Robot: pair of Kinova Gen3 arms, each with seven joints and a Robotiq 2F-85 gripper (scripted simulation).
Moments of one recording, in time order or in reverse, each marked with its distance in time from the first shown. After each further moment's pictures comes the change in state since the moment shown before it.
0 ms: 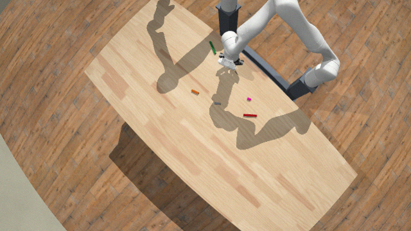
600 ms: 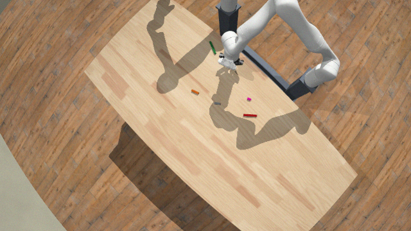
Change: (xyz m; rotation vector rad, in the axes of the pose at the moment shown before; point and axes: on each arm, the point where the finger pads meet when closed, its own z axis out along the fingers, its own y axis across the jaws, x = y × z) left arm 0.000 0.000 0.000 0.000 0.000 0.000; right arm 0.000 0.000 0.000 0.000 0.000 0.000
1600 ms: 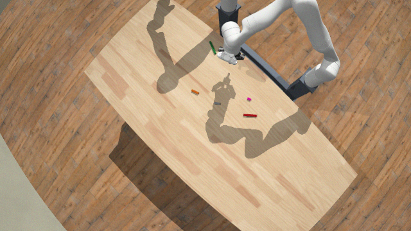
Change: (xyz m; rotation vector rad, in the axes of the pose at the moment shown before) left arm 0.000 0.000 -0.100 0.000 0.000 0.000; right arm 0.000 0.000 0.000 0.000 0.000 0.000
